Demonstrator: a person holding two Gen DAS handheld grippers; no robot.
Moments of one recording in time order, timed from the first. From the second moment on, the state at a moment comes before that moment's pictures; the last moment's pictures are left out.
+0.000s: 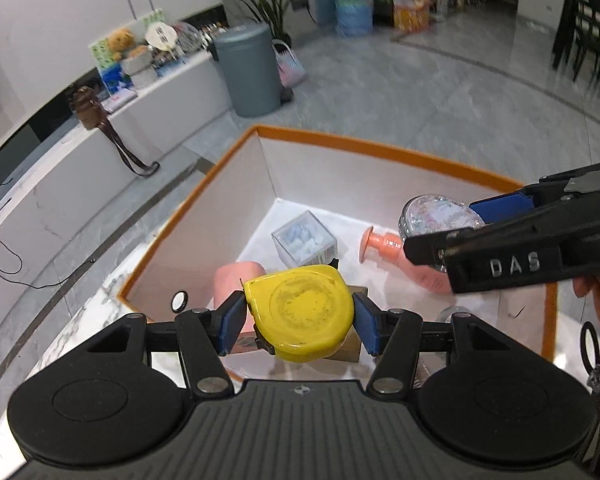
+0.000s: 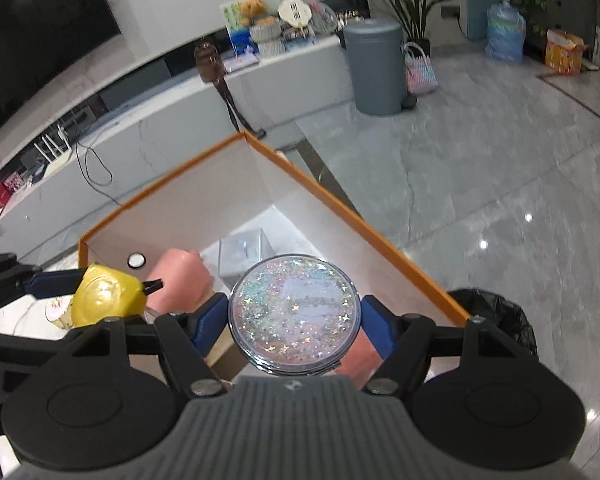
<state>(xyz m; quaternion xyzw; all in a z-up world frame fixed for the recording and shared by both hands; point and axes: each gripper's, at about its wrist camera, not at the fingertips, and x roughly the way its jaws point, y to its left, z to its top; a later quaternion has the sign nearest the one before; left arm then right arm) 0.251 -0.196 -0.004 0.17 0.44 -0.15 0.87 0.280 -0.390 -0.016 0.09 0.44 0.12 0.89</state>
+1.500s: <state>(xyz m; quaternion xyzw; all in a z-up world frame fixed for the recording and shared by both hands) 0.350 -0.254 -0.085 0.36 0.49 -0.15 0.78 0.305 -0.365 -0.053 0.06 0.52 0.15 0.84</state>
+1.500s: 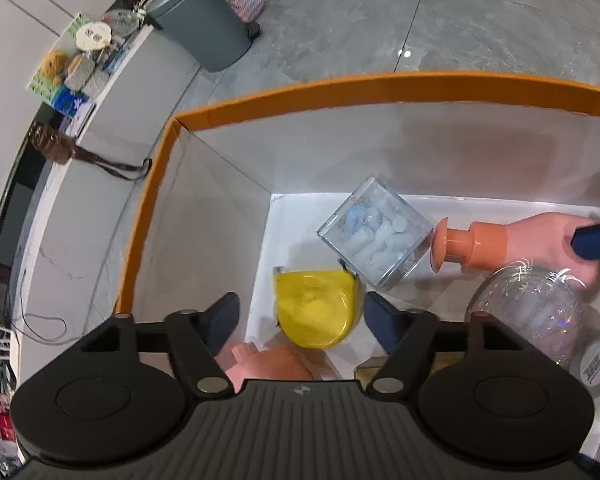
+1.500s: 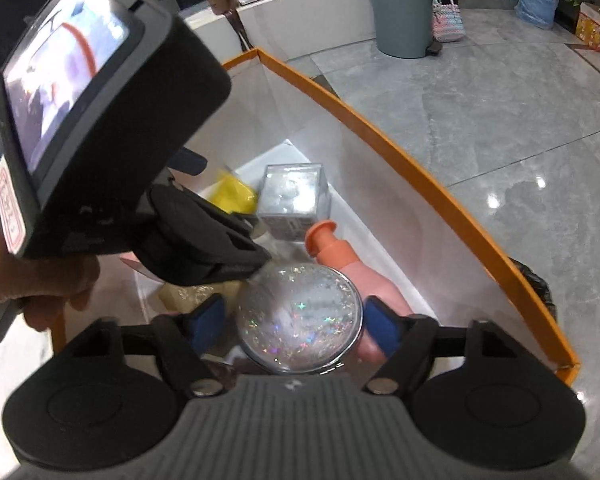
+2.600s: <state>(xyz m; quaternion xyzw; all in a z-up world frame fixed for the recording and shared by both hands) 0.302 -0.206 0.014 0.32 0.44 -0.13 0.83 0.283 -0.351 -0.003 0.03 0.48 0.15 0.86</state>
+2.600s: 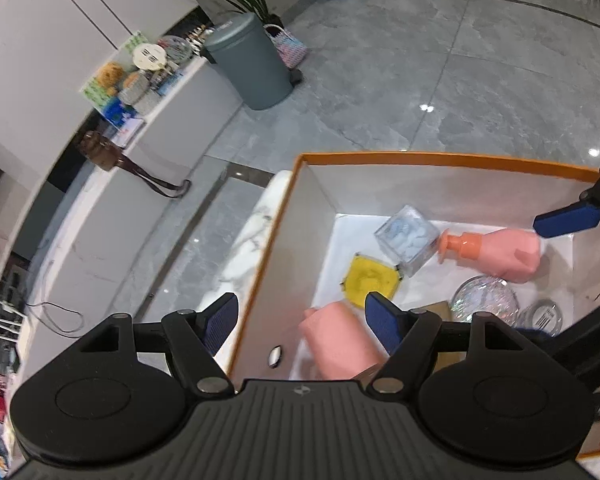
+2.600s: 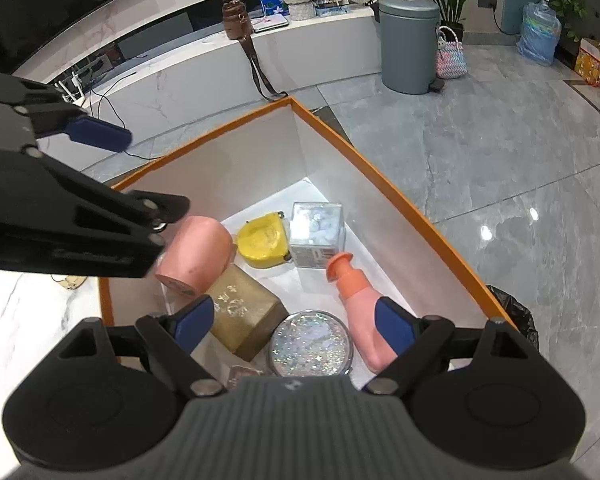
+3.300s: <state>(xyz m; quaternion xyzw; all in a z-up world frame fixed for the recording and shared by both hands) 0.238 -0.144 0.067 0.28 0.41 -0.10 0.86 0.262 -0.304 0.029 0.02 0.45 0.19 0.87</state>
